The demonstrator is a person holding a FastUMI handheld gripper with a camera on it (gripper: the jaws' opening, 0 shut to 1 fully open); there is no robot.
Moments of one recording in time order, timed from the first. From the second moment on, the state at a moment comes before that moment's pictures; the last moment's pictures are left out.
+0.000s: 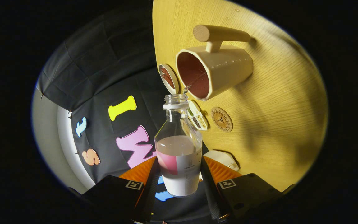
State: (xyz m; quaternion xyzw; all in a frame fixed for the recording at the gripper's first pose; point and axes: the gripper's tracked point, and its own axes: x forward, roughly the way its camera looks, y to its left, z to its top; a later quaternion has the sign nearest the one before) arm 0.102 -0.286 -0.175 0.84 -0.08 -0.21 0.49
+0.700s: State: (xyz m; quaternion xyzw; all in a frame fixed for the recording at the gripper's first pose) arm 0.103 -0.276 -0.165 0.87 -0.06 -0.18 0.46
